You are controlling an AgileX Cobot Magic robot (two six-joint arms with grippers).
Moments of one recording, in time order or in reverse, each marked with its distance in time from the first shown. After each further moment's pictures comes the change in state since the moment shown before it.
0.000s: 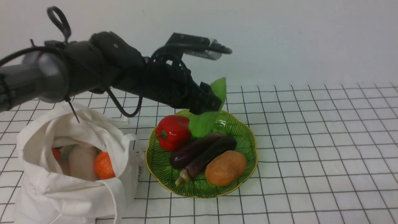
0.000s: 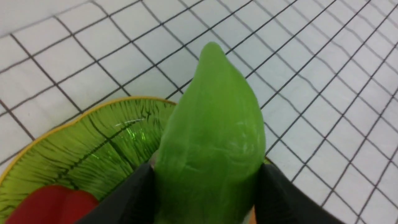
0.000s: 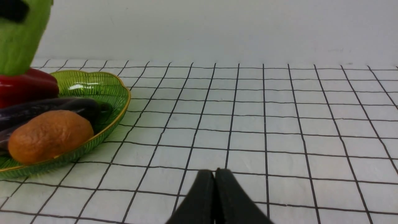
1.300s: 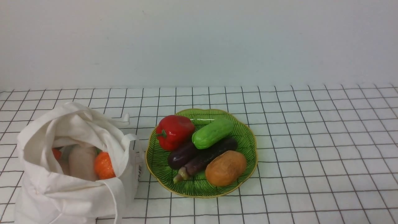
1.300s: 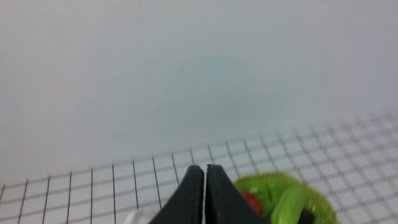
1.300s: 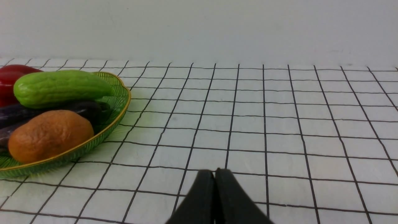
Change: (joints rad) right arm 0.000 0.000 0.000 0.000 0.000 -0.003; left arm -0.002 -1.121 0.099 1.075 0.269 -1.077
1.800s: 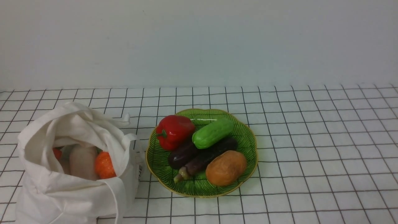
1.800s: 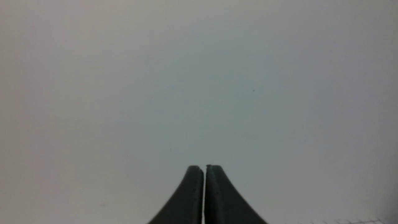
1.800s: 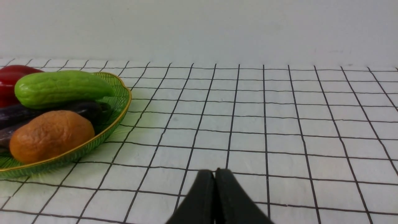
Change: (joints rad) right arm 0.000 0.000 0.000 0.002 0.001 0.000; left arm 0.000 -0.747 0.538 -0.009 -0.234 -0.059
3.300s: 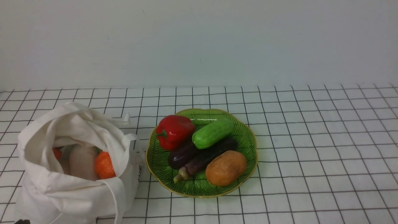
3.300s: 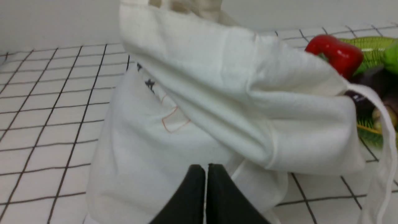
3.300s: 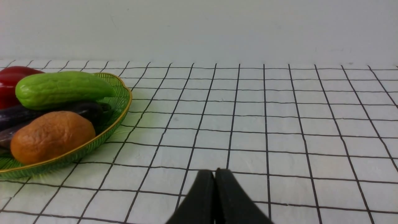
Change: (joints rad) right arm 0.000 0.000 0.000 -0.001 0.000 0.008; left arm 0.354 -0.002 0.752 -0.314 -0.245 0.442
